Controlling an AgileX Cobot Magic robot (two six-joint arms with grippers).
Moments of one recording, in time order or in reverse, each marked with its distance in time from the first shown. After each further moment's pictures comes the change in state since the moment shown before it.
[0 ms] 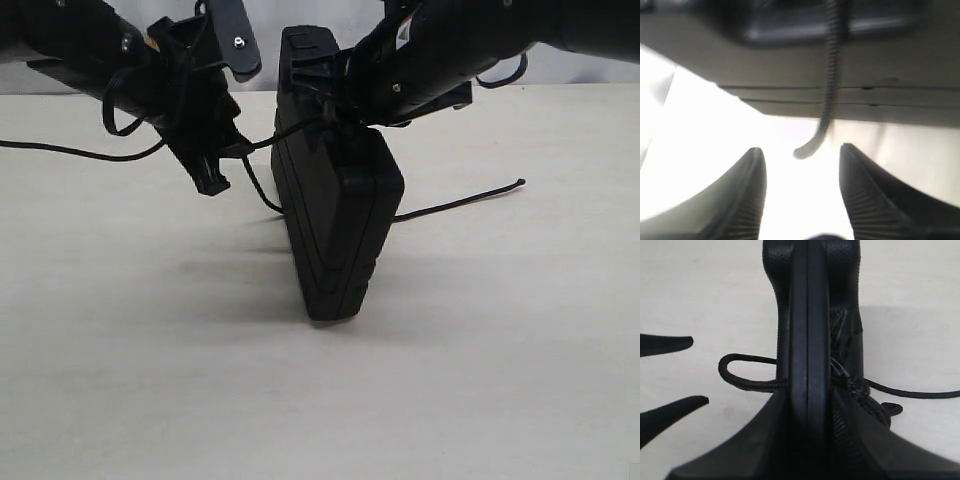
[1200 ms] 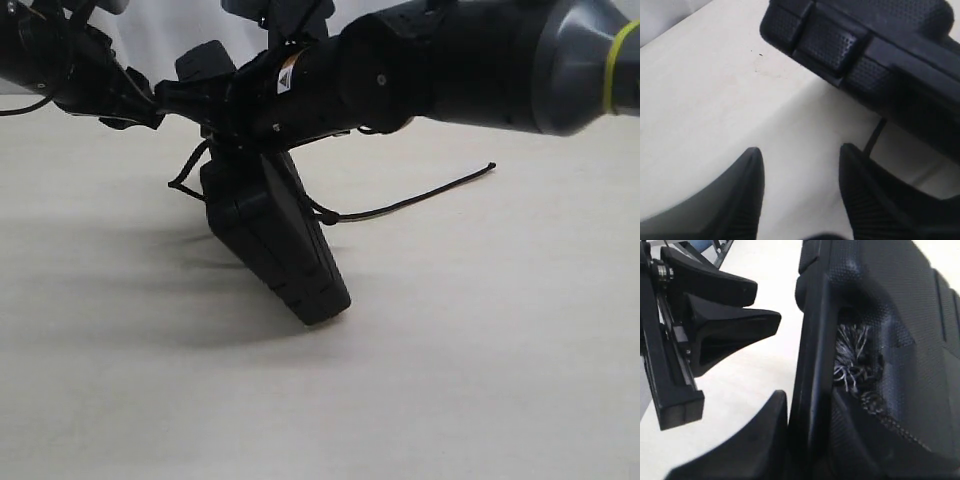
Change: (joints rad) left arm 0.268 0.000 0.000 -0.135 0.049 -0.307; right arm 0.177 0.126 -0.004 0.085 -0.283 0.030
